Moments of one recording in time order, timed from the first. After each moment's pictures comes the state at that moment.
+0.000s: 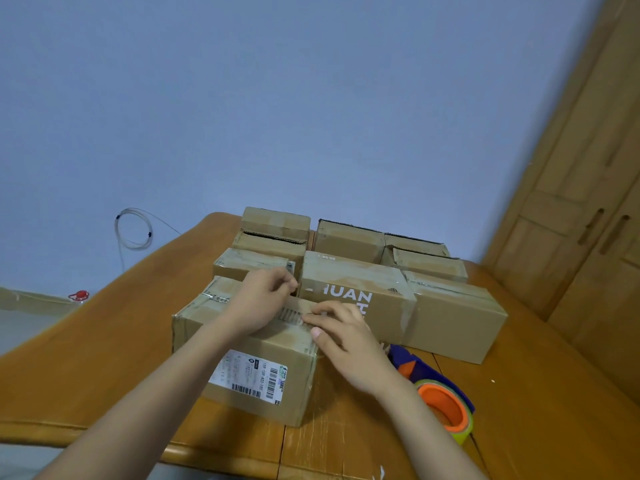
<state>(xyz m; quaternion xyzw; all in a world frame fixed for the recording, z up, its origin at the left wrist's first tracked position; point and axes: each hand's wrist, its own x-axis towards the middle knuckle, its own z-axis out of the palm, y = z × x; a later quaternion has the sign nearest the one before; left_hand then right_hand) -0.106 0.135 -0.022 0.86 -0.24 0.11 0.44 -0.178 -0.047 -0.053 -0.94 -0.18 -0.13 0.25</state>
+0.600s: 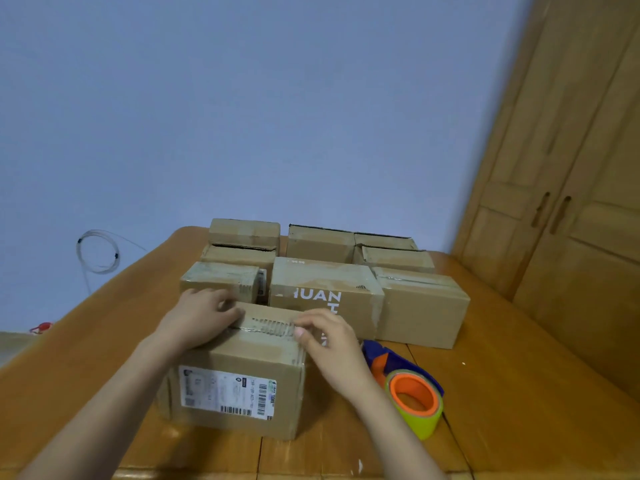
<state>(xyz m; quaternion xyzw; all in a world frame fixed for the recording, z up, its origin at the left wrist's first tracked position) -0.098 0.163 -0.025 0.97 -0.16 0.03 0.20 -0.194 -0.048 -0.055 -0.90 -0.08 -0.21 0.38</state>
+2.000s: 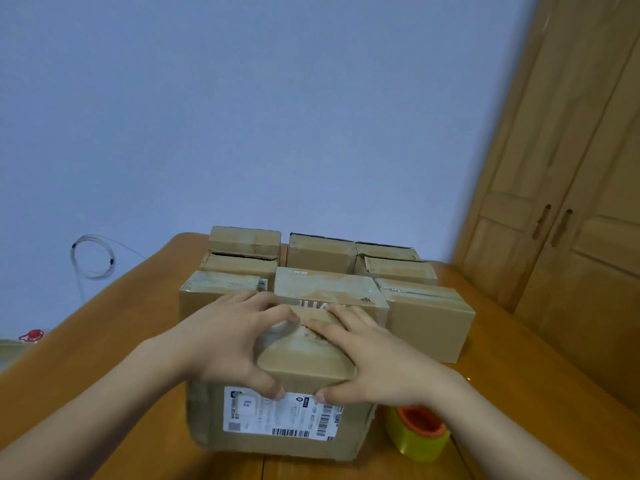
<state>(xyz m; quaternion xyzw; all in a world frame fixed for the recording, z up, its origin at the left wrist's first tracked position) -0.152 0.151 0.029 0.90 -0.44 0.03 0.01 -0.235 -0.065 0.029 -0.99 -0.14 0.02 0.06</state>
